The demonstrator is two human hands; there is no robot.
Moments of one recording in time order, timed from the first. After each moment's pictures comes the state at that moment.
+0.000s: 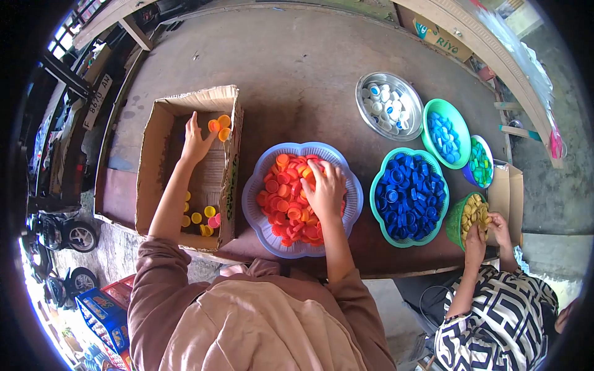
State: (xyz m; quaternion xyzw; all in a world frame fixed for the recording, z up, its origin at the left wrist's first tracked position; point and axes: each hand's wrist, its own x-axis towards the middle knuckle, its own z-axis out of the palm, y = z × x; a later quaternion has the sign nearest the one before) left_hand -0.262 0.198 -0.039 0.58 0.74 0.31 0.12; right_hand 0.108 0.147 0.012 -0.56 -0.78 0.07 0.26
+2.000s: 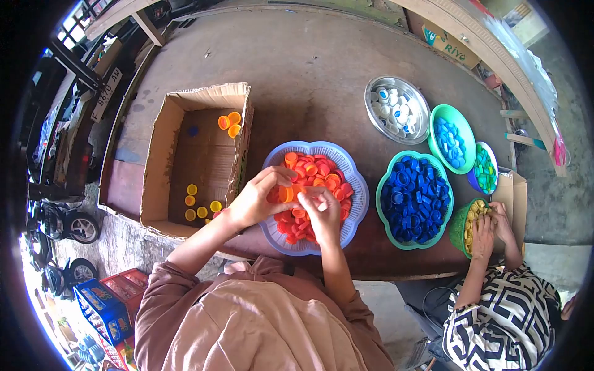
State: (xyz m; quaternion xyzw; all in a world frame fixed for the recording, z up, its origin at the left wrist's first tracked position) left_hand -0.088 0.098 0.083 0.76 0.41 0.43 0.27; right_hand 0.089 0.089 0.053 -0.43 -0.37 0.66 0.50
